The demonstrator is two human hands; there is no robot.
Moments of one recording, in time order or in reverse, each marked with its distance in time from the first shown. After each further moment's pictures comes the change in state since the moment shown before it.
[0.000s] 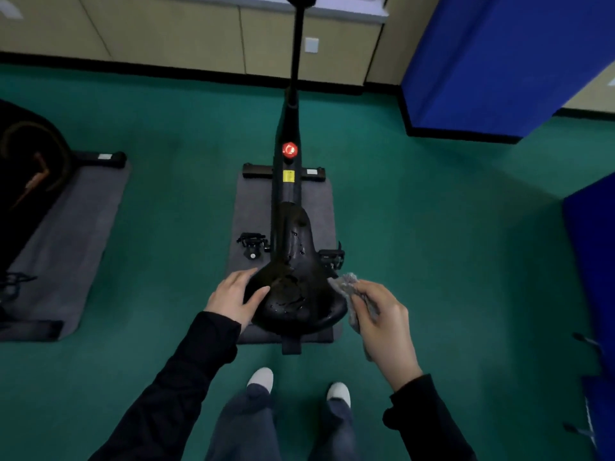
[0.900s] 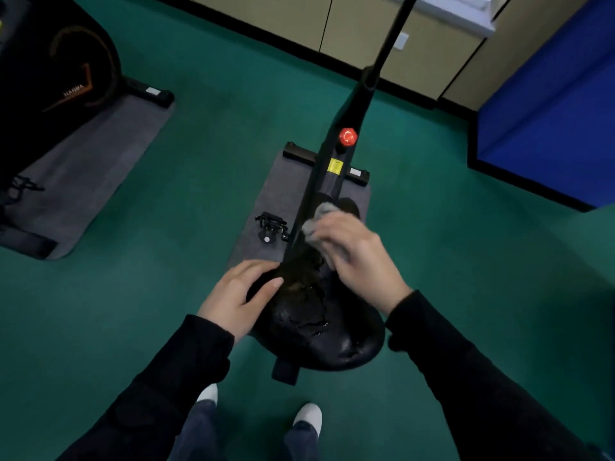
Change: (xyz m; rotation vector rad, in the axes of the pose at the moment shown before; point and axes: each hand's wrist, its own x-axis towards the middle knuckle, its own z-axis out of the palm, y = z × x) left_hand 0.017 -0.023 0.039 -0.350 0.245 0.018; right_hand 0.152 0.016 0.100 -0.135 -0.461 -0.831
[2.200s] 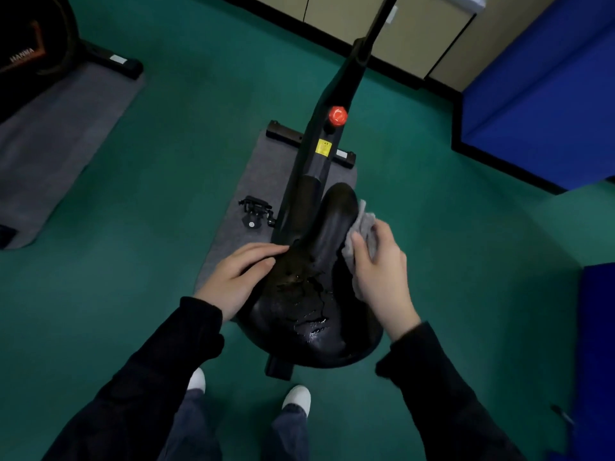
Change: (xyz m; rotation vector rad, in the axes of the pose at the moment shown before) left_hand 0.029 -0.017 0.008 -0.467 -0.162 -0.055; right_hand -0.025 -0.012 0.008 0.058 0.274 0.777
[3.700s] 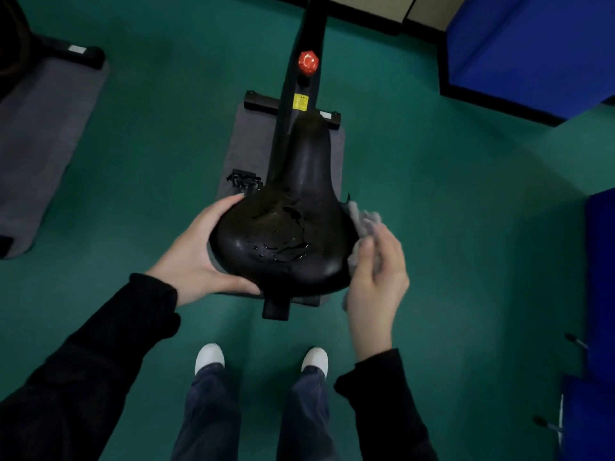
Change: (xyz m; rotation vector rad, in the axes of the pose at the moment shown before) left_hand -0.037 -0.012 -0.011 0.315 -0.145 0.140; right_hand -0.110 0.039 0.019 0.267 0.426 0.134
